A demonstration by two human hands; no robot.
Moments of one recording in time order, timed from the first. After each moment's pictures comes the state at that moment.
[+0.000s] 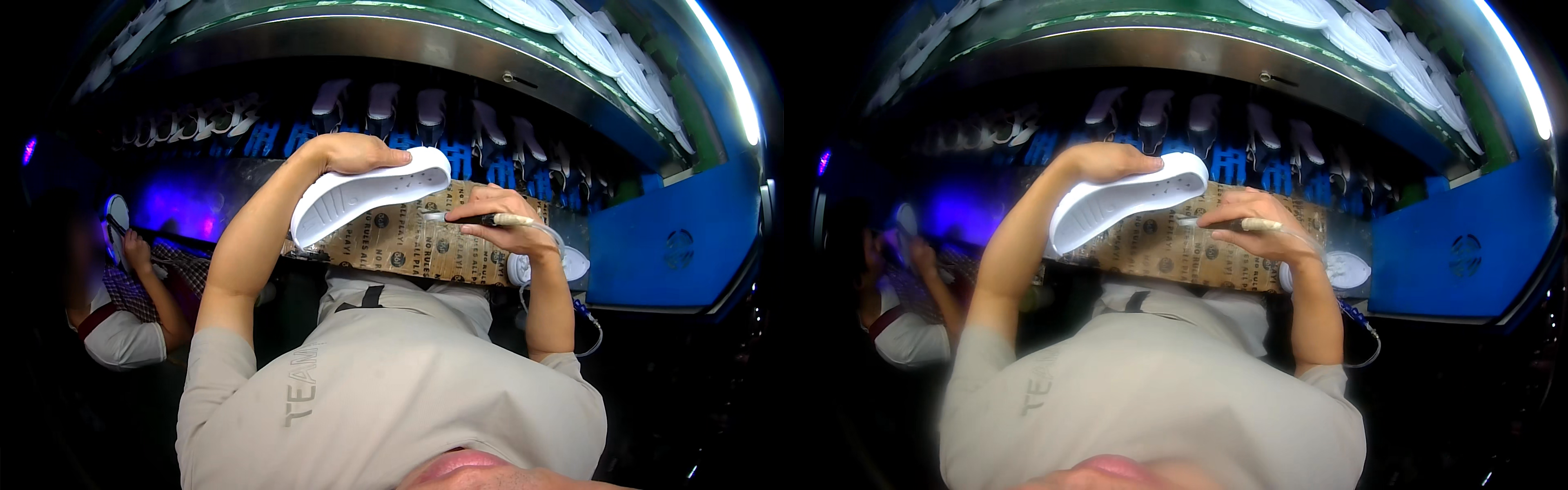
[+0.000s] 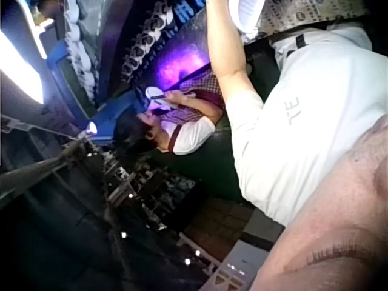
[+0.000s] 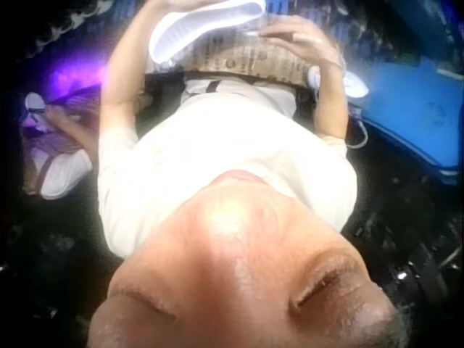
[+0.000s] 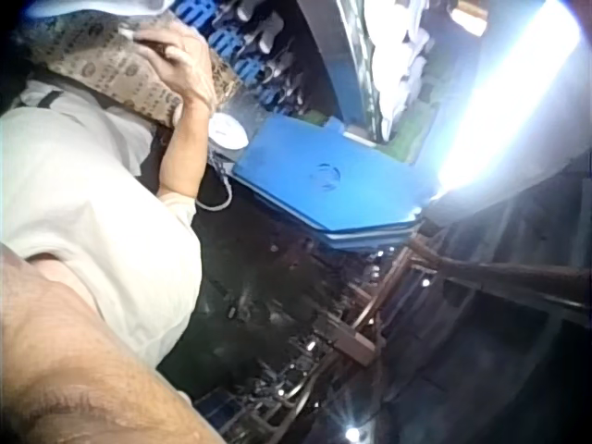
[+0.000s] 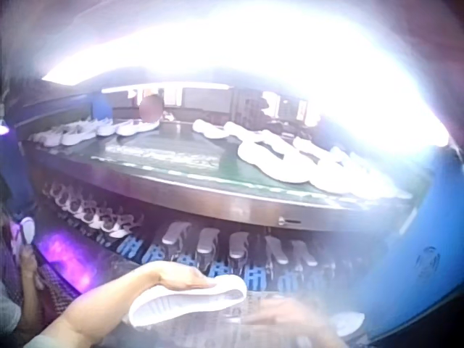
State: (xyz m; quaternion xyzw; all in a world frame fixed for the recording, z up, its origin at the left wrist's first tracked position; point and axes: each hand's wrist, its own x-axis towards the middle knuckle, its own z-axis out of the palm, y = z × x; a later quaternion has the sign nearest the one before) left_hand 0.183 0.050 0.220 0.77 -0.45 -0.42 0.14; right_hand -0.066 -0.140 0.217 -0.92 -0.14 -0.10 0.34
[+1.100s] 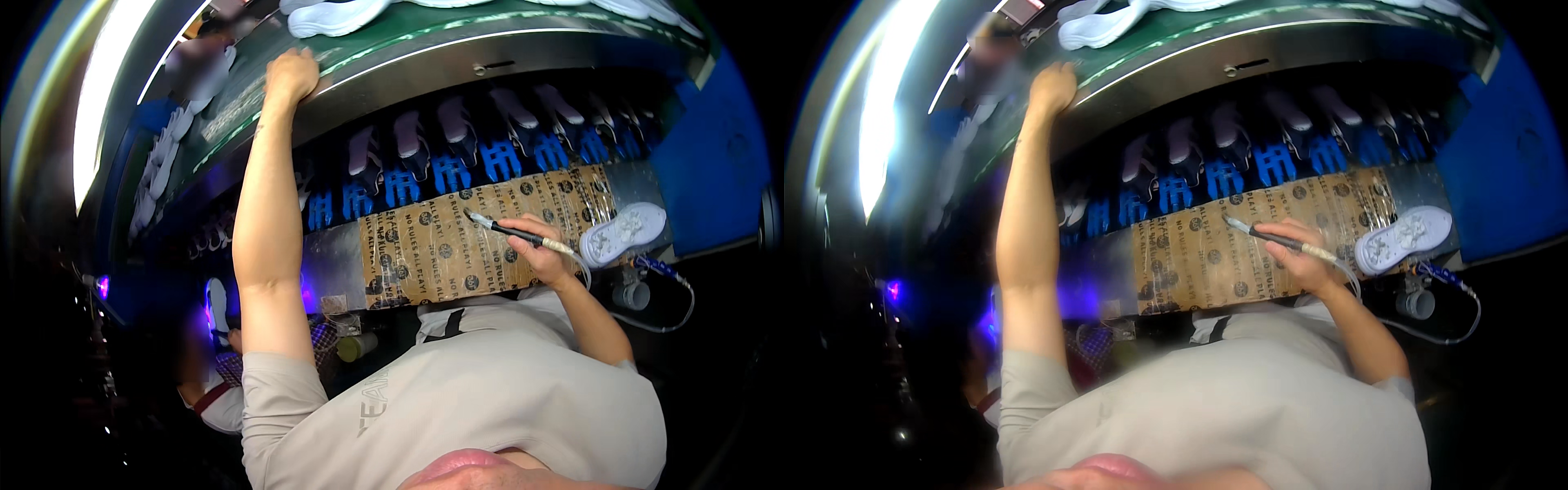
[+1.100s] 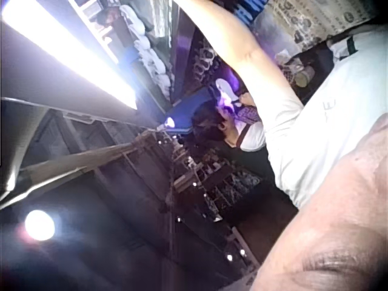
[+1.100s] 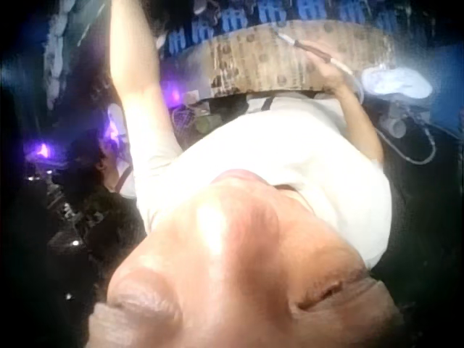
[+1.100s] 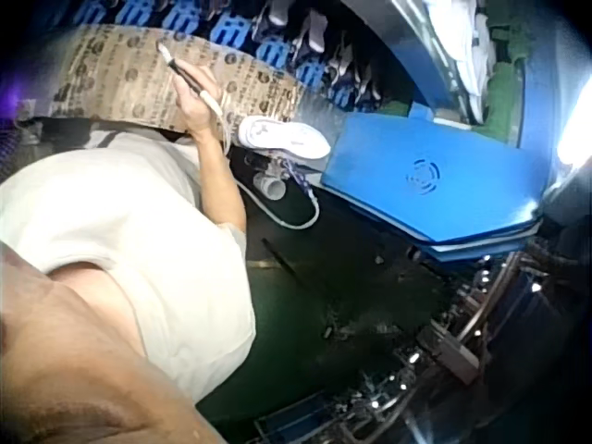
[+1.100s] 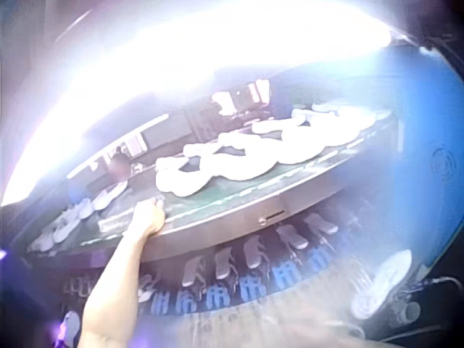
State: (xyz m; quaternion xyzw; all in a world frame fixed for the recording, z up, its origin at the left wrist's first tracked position) left_hand 0.399 -0.048 0.311 0.93 -0.34 0.10 0.06; right_hand -0.109 -0.098 0.116 -0.76 0.13 -0.26 0.58
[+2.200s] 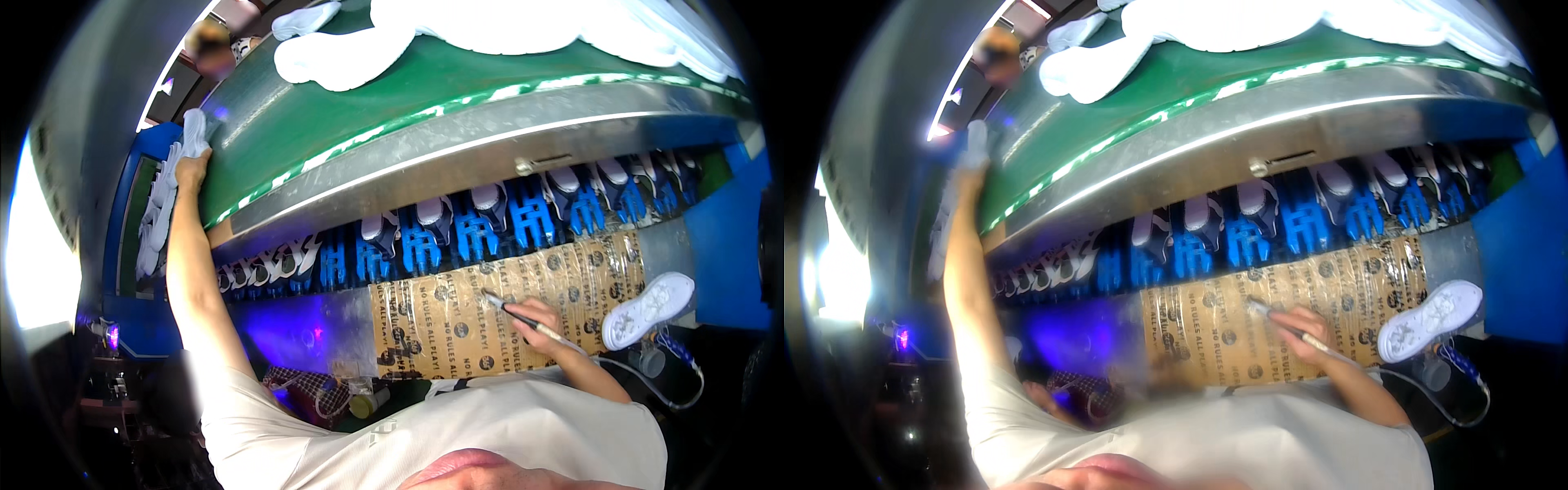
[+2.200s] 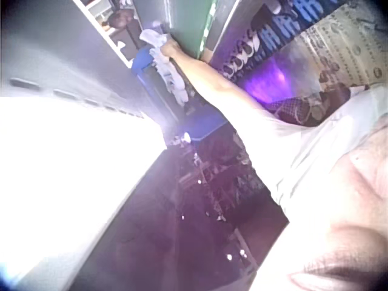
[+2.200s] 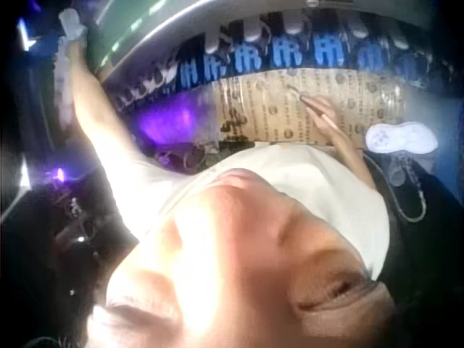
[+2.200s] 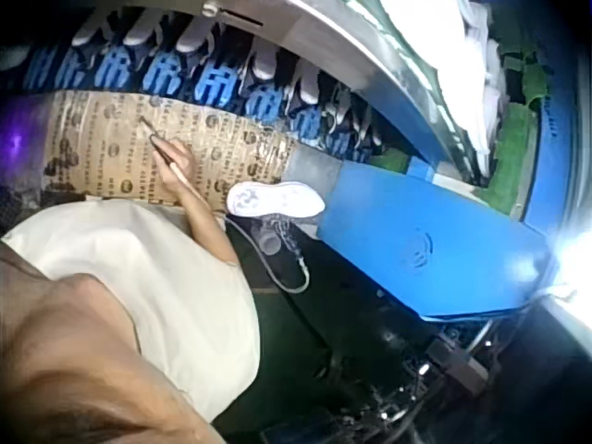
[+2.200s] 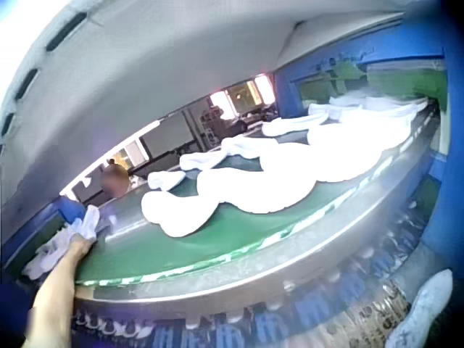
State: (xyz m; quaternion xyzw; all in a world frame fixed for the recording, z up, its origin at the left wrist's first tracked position) left_hand 0.692 0.132 0.321 0.96 -0.16 0.23 0.00; right_hand -0.071 -0.120 0.000 -0.79 0.15 -0.20 0.56
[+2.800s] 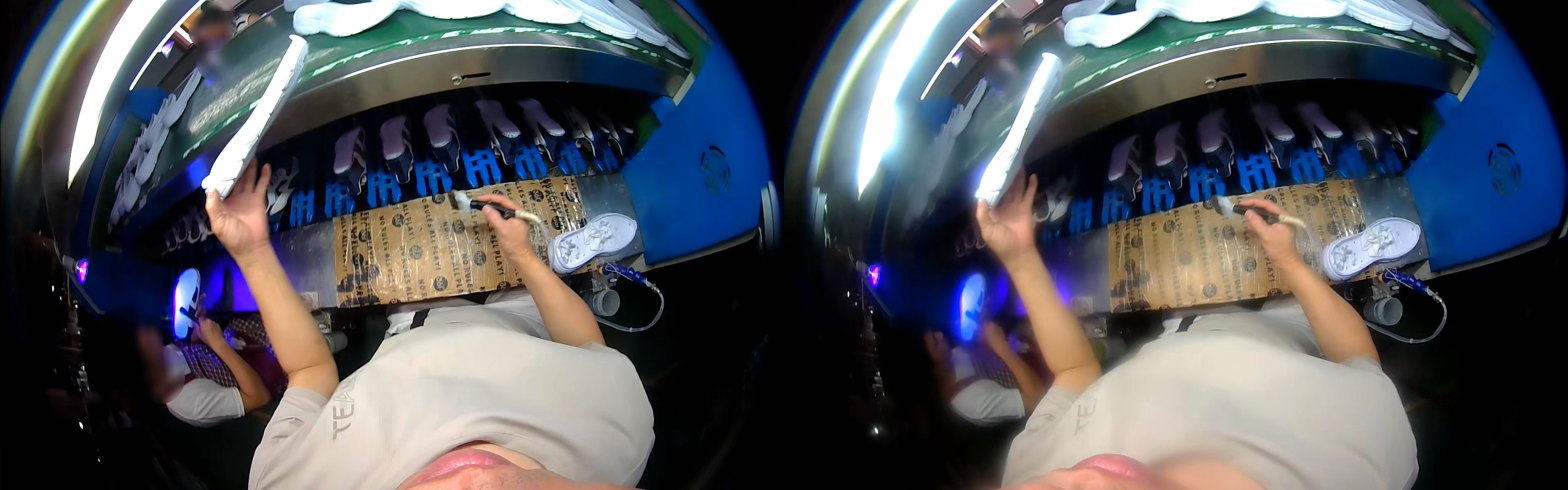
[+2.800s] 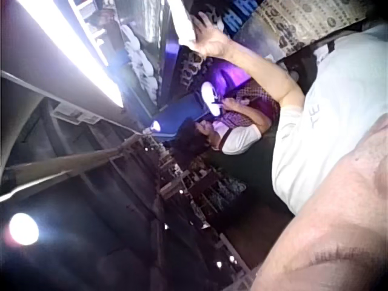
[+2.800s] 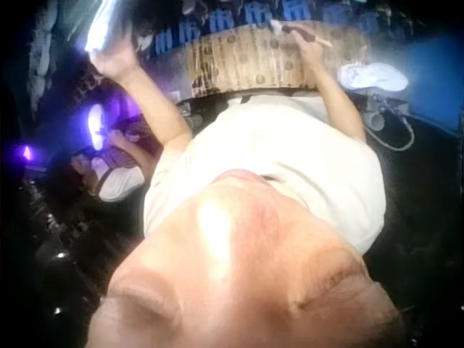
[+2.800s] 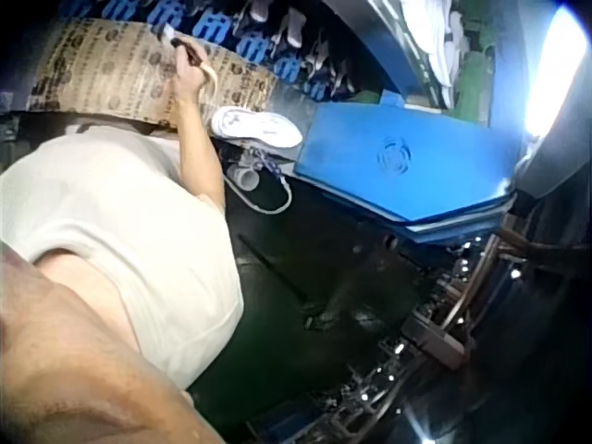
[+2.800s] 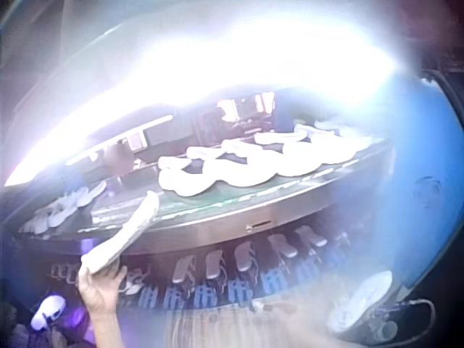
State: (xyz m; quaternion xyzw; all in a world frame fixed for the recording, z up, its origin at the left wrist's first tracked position) left_hand 0.249 0.161 0.244 0.33 -0.23 -0.12 0.91; right_hand -0.073 -0.127 0.049 -0.57 0.21 -0.32 0.72
